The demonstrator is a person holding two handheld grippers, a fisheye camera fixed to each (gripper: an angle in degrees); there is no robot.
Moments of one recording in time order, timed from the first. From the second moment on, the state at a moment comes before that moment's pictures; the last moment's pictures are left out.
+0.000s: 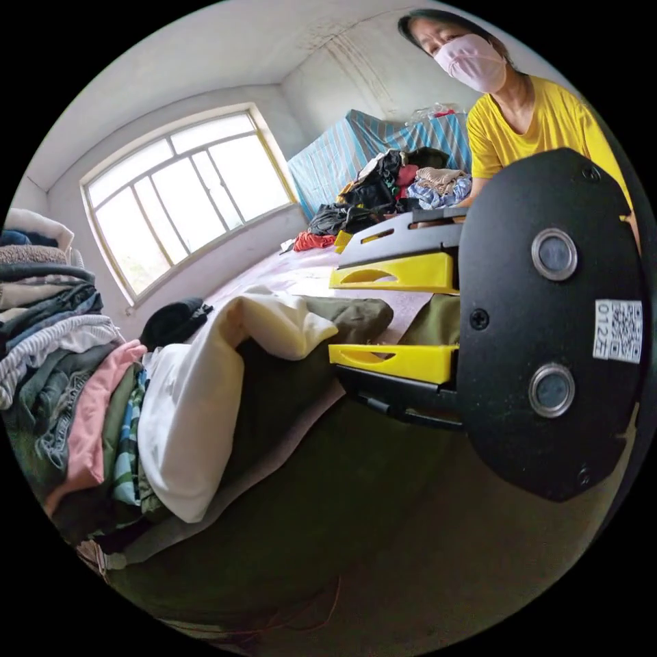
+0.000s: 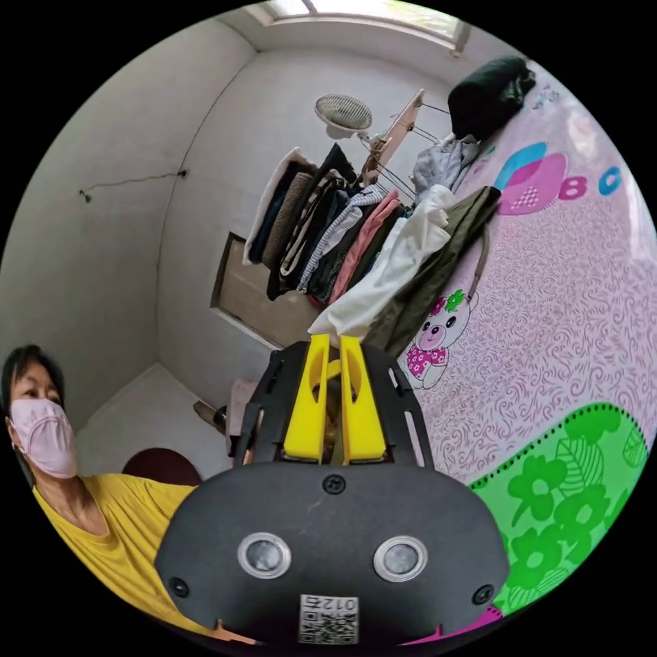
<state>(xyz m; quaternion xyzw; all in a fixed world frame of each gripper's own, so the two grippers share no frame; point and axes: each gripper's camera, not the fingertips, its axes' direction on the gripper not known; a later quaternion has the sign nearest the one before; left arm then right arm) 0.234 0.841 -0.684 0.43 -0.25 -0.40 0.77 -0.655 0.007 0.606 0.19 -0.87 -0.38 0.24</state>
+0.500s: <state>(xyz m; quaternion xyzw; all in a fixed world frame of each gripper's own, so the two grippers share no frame) 0.230 0.823 -0.600 0.53 -0.07 -0.36 0.76 -0.663 -0.069 0.532 0.35 -0.75 -0.35 0.43</state>
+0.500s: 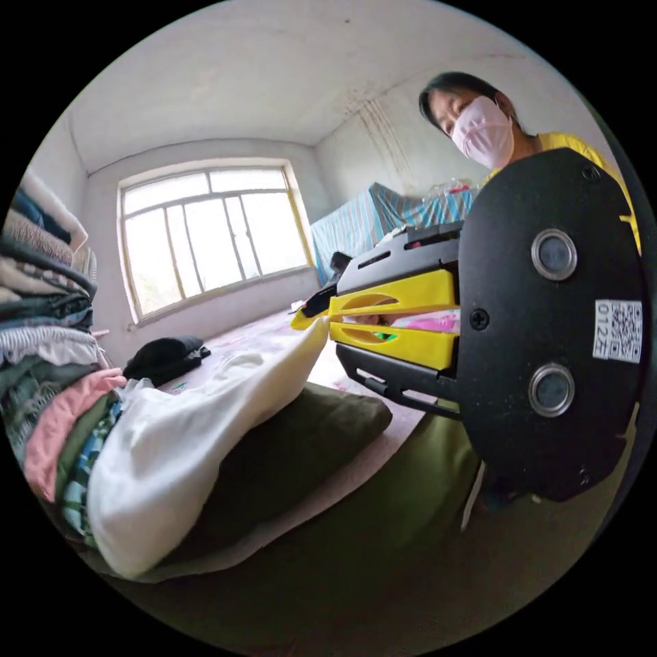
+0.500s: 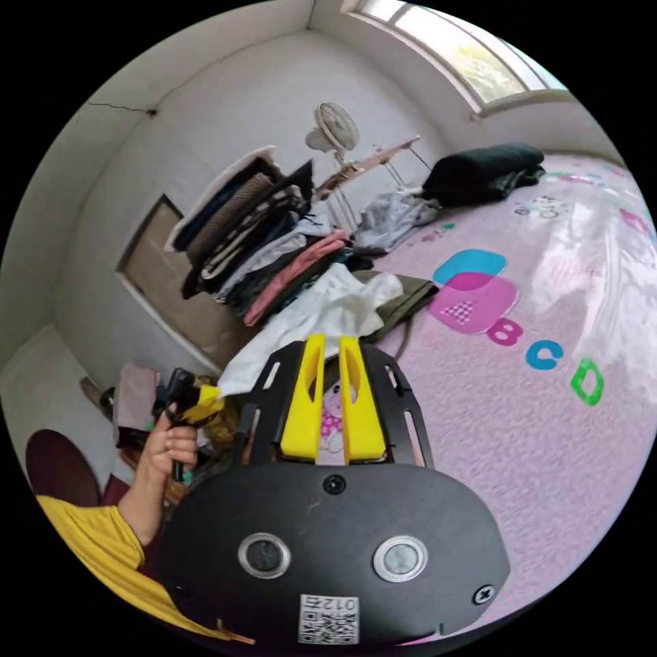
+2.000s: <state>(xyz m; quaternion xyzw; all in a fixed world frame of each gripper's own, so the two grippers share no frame) 0.314 0.986 -0.508 0.54 -0.27 -0.35 0.72 -0.796 -0.130 0.452 0.30 -0.71 -0.46 0.44</state>
